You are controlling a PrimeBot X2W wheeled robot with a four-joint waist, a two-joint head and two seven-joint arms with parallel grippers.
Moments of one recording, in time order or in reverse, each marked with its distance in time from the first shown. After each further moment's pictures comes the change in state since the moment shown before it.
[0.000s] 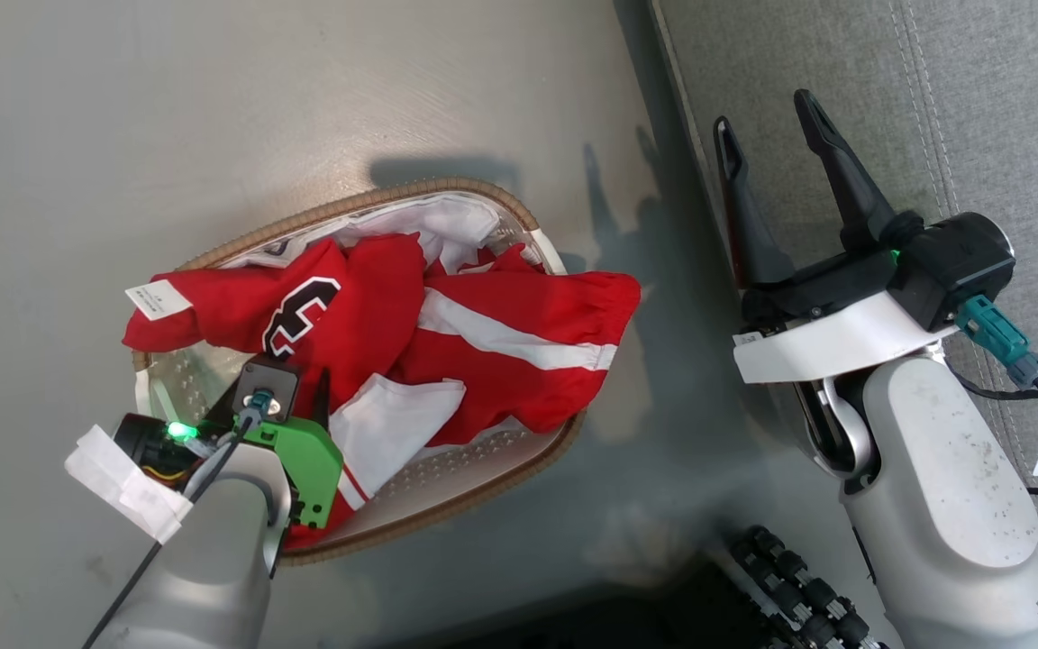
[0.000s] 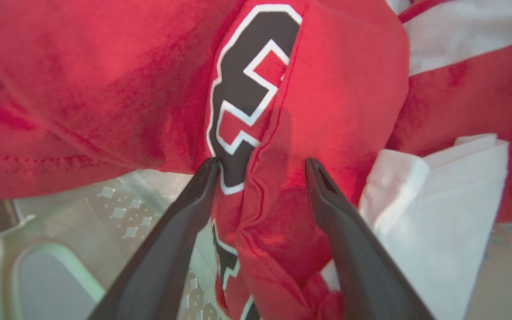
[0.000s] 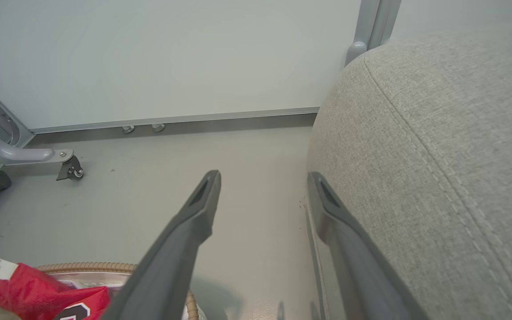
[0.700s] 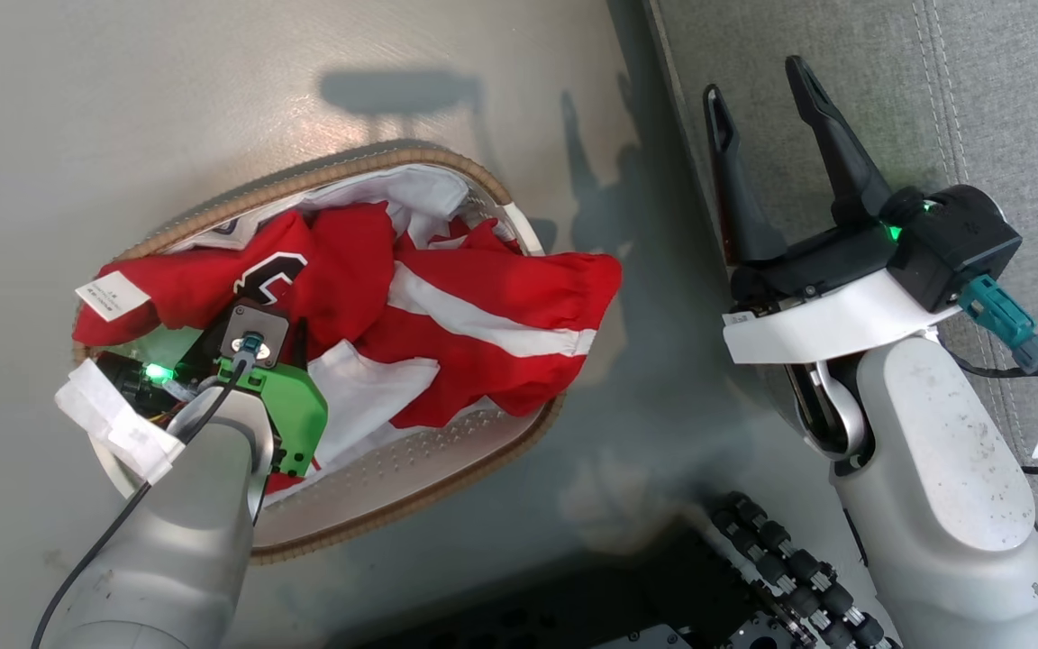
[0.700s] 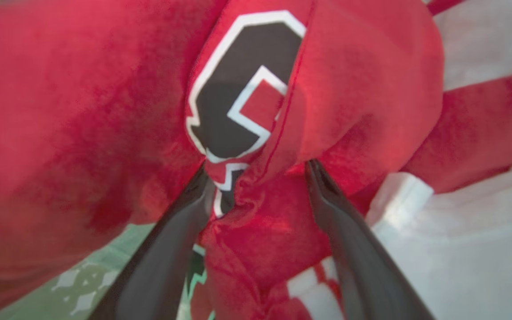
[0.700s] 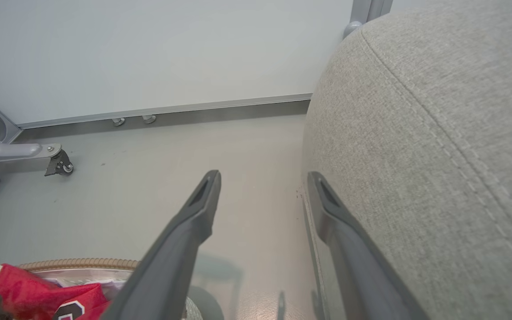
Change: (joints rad) left arm -0.135 0.016 -0.055 0.106 0.007 0.004 0.007; right arm -0.040 0.012 0.015 -0.016 0.021 0.000 0.000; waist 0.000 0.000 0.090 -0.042
